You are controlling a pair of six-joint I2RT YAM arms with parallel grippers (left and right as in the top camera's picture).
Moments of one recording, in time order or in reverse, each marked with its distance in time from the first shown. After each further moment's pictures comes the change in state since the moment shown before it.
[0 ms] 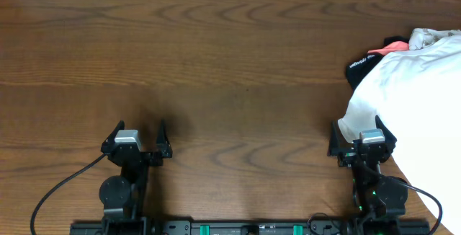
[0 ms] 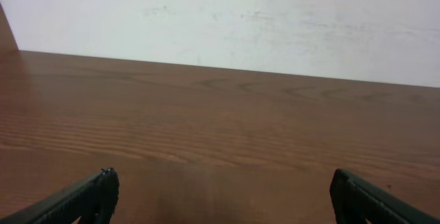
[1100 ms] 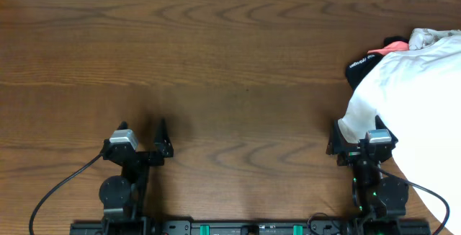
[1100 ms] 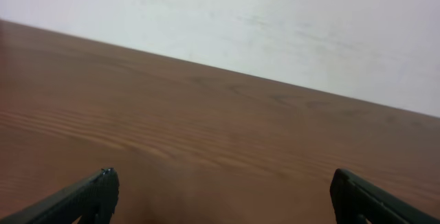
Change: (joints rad) left arm 0.000 0.006 0.005 -0.001 0.025 -0.160; right arm 0.000 0.000 0.001 0.014 -0.002 0.140
